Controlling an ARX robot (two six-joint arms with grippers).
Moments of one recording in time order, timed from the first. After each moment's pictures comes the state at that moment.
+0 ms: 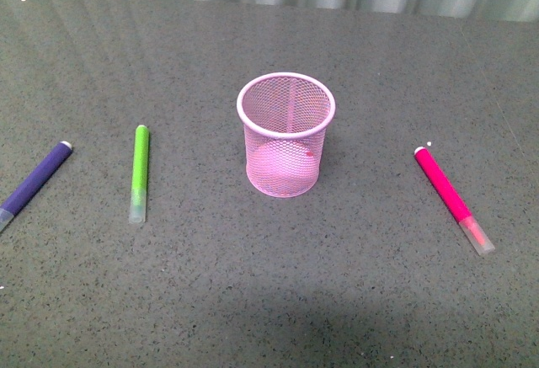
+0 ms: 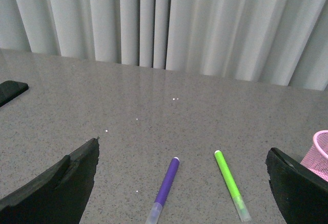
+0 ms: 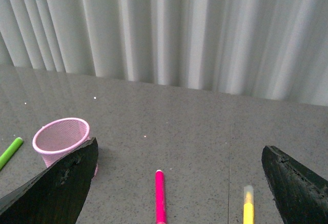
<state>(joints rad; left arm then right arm) 0.00 0.01 0.01 0.00 0.00 -0.01 0.00 0.01 0.02 0.00 0.00 0.00</state>
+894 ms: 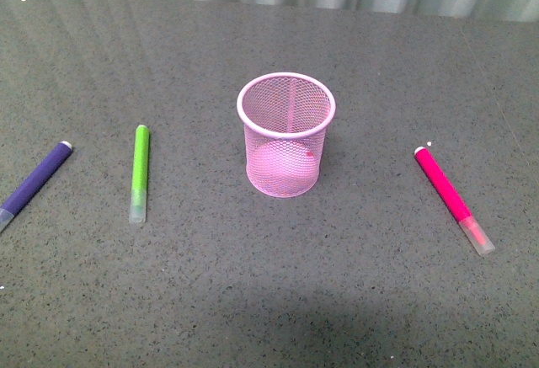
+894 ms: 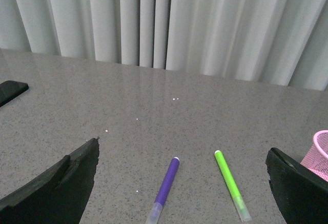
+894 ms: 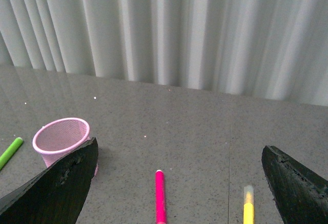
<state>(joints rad) 0.00 0.01 0.01 0.00 0.00 -0.01 0.00 0.01 0.02 0.00 0.00 0.00</state>
